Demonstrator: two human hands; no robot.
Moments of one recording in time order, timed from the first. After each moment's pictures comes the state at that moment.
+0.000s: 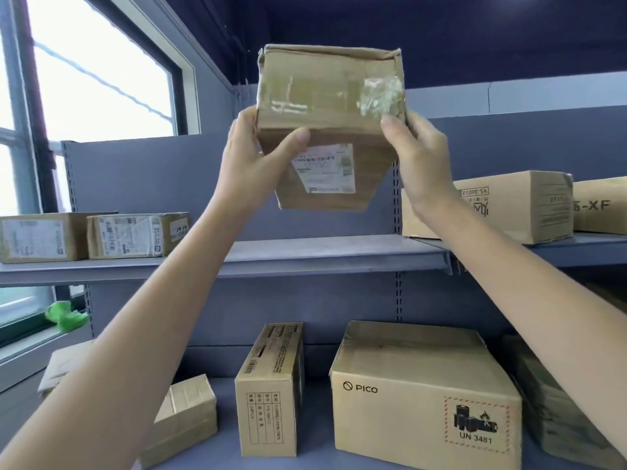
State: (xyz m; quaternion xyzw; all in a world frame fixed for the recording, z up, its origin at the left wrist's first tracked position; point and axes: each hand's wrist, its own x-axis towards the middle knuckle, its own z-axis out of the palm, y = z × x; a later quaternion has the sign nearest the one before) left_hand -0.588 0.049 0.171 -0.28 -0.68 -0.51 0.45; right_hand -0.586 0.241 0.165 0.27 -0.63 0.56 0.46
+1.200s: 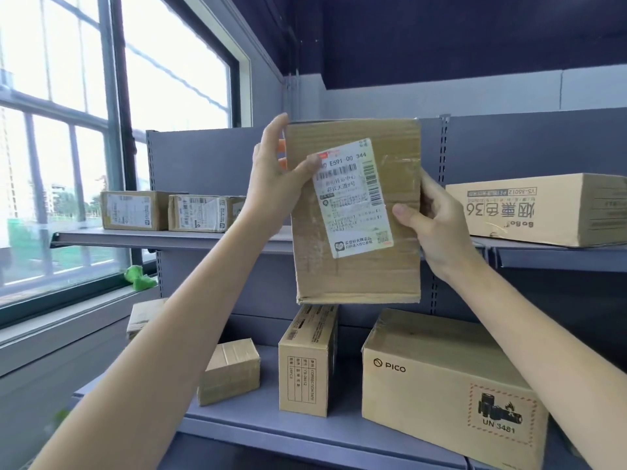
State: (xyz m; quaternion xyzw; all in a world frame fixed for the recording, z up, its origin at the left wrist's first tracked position) left_hand -0.538 0.021 0.144 -0.22 -0.66 -0.58 0.42; right_hand -0.562 0.221 0.095 0.35 -0.64 0.61 0.30
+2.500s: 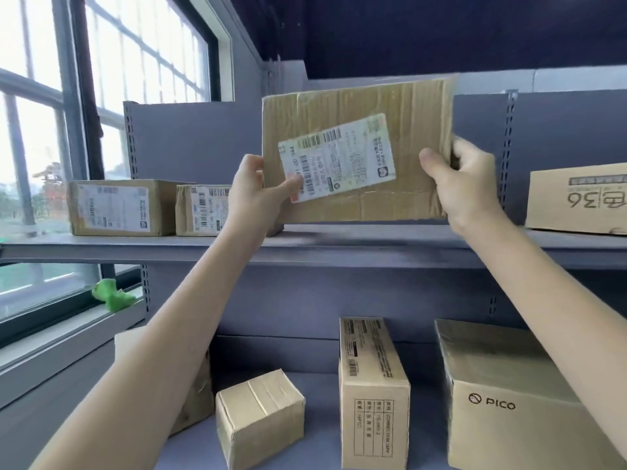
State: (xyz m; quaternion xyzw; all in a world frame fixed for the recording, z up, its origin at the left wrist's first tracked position) left_hand -0.671 -0.154 0.118 -0.15 -0.69 -0.60 0.37; right_hand -0.670 0.075 0.129 0.21 -0.66 0.56 0.46
